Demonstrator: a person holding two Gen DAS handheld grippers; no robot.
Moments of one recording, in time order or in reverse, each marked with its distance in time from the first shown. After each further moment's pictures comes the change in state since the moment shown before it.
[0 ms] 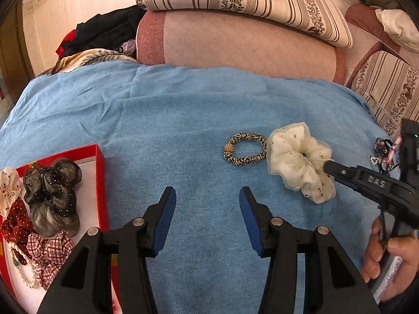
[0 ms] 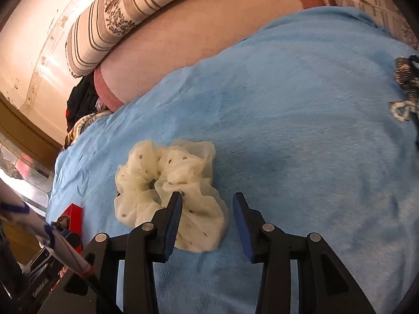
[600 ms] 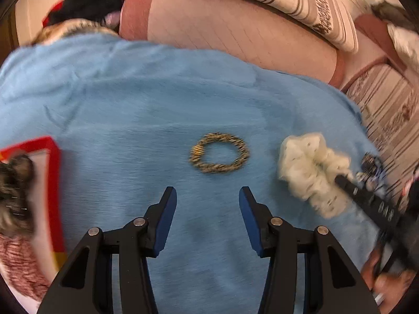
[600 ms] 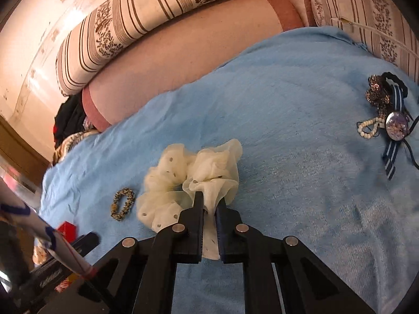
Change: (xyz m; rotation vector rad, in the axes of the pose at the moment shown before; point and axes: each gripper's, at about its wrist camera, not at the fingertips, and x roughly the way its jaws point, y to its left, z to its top) left arm 0.045 -0.010 0.029 -0.142 0.128 -0.147; right arm -0.038 -0.003 0.010 0.040 -0.099 -0.096
